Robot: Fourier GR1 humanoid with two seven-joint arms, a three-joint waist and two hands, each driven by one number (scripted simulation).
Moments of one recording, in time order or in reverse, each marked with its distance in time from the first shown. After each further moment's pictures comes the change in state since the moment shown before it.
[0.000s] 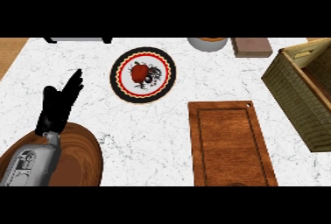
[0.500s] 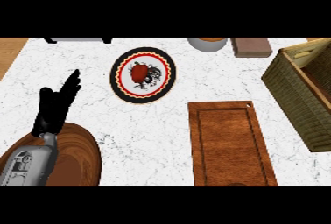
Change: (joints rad) left arm 0.011 0.016 0.001 -0.007 0.013 -0.004 -0.006; right arm 0.047 0.073 0.177 -0.095 0.068 0.182 -0.002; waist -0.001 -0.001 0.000
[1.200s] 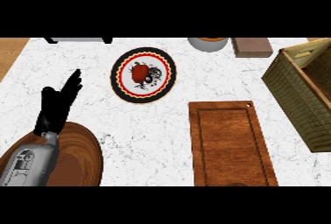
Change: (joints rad) left arm -0.010 0.006 -0.014 0.021 0.007 0.017 -0.013; right arm -0.077 -0.090 0.147 -0.170 0.101 0.119 0.058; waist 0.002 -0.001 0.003
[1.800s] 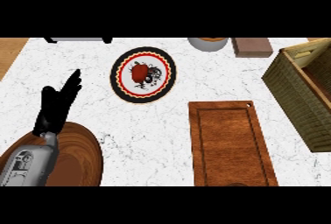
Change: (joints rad) left arm 0.005 0.012 -0.017 -0.022 0.008 0.009 0.028; right arm -0.159 0.015 -0.017 -0.183 -0.064 0.158 0.307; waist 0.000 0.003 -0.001
